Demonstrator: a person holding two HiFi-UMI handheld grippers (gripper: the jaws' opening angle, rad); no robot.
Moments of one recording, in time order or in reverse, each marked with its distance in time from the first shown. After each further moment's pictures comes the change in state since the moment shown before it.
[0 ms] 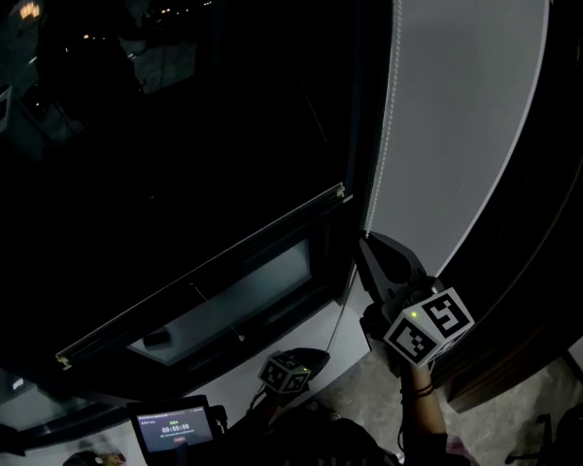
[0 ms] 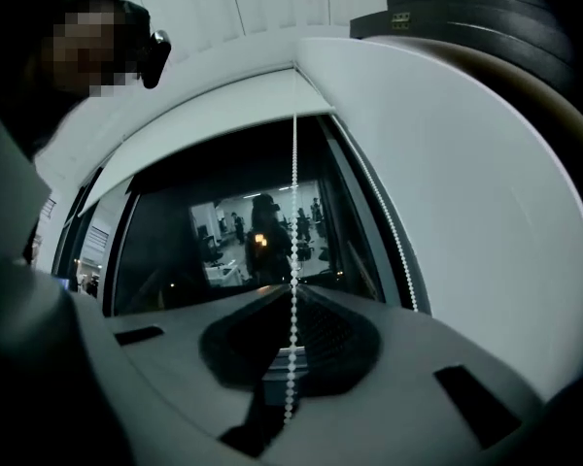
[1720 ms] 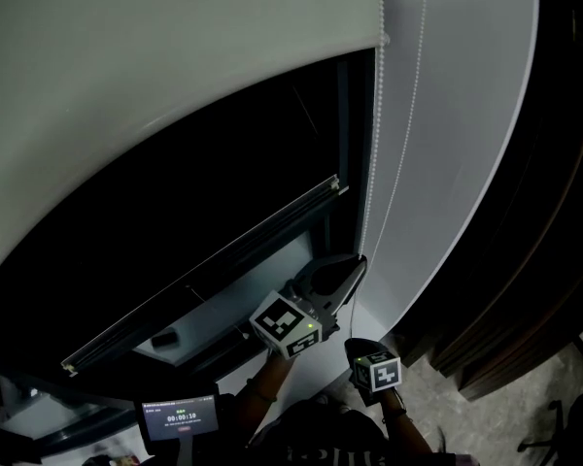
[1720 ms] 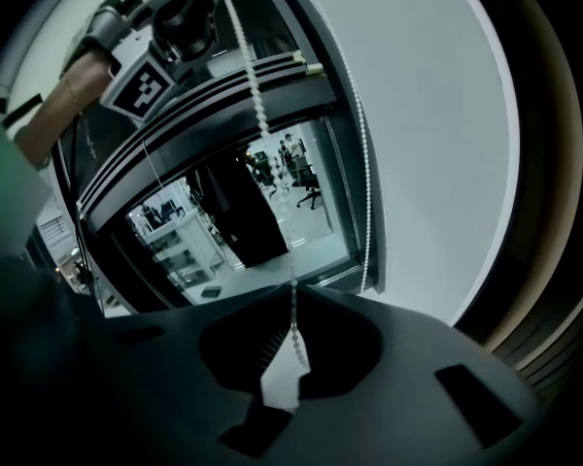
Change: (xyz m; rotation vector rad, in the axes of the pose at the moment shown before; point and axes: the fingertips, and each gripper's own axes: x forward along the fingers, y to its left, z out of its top) left arm -0.119 -0.094 0.332 0.426 -0.801 -0.053; right arm -0.149 -0.029 -0.384 0.230 0.826 -0.242
